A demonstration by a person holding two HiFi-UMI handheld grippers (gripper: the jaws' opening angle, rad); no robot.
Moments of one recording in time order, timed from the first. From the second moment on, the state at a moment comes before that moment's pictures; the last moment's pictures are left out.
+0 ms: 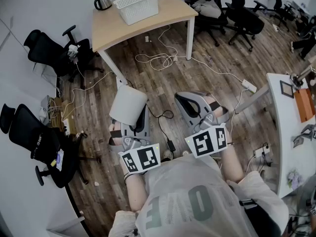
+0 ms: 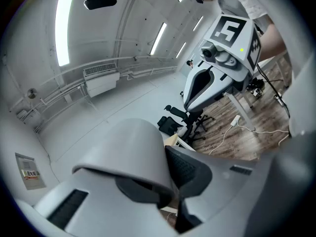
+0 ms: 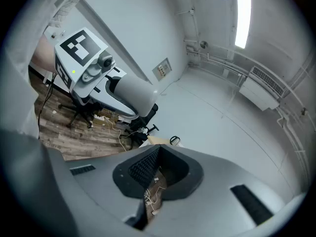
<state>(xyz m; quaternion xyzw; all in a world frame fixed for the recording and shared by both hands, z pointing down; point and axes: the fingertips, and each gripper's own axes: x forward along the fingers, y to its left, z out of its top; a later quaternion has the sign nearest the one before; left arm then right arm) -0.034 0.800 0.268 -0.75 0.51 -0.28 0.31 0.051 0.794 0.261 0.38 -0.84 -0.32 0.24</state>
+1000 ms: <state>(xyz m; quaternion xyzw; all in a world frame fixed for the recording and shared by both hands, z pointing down) -0.041 0.711 0.297 -0.75 0.55 -0.28 0.26 0.065 0.705 0.298 0.35 -0.87 -0.26 0.24</state>
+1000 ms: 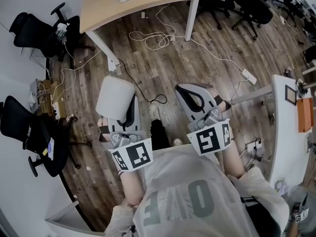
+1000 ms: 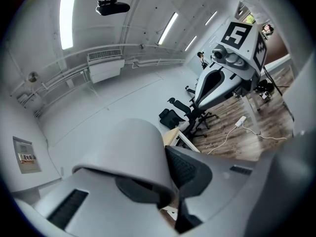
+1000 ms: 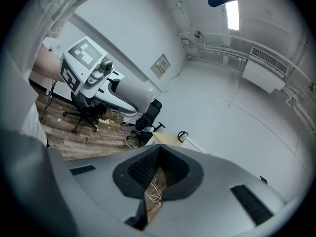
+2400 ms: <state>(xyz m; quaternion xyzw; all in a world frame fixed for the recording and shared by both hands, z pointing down) -0.171 0.350 0.280 -0.78 0.52 -0.21 0.27 -0.067 0.350 0.294 0.39 -0.85 -0.26 0.25</state>
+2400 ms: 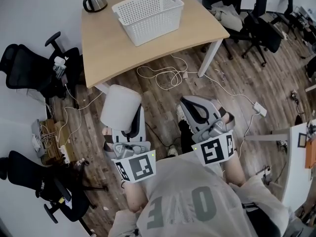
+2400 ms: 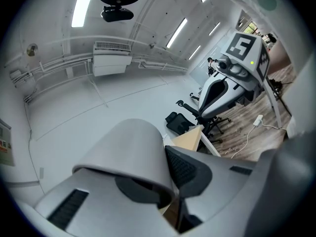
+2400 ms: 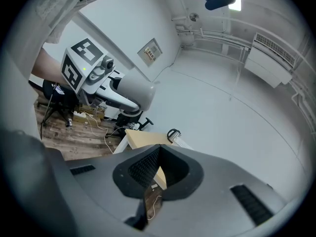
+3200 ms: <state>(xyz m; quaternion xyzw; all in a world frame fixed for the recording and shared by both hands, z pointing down) -0.135 0.086 0.257 -0.73 0.57 -0.25 0.27 -0.041 0.068 0.259 0.32 -0.88 -0.29 0.21</state>
